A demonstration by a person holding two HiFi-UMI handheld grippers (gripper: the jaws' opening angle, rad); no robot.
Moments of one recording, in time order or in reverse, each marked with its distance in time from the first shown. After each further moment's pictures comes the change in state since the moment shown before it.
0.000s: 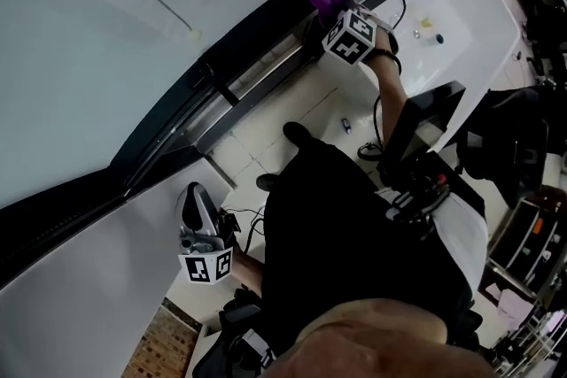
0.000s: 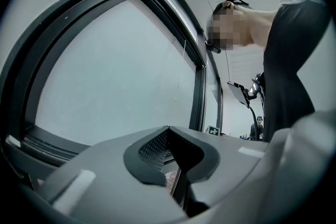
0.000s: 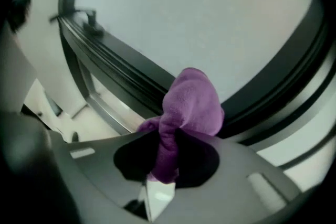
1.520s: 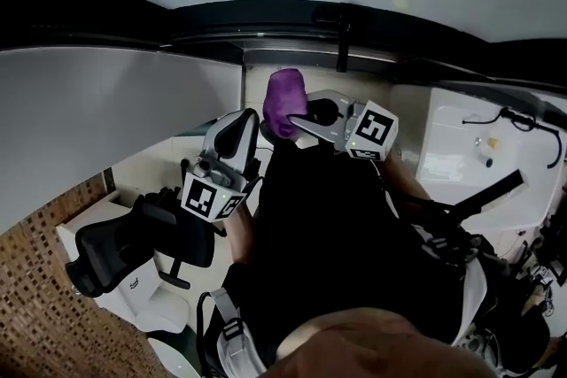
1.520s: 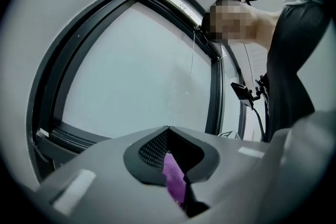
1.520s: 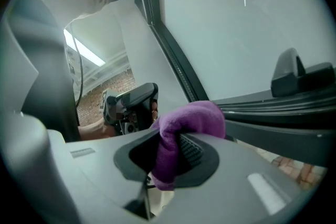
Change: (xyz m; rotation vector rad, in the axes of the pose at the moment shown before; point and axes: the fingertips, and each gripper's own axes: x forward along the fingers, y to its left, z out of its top) left arm 0.029 0.019 -0.008 -0.007 0.067 0.247; right arm -0.162 0.313 0.185 0.116 -0.873 1.449
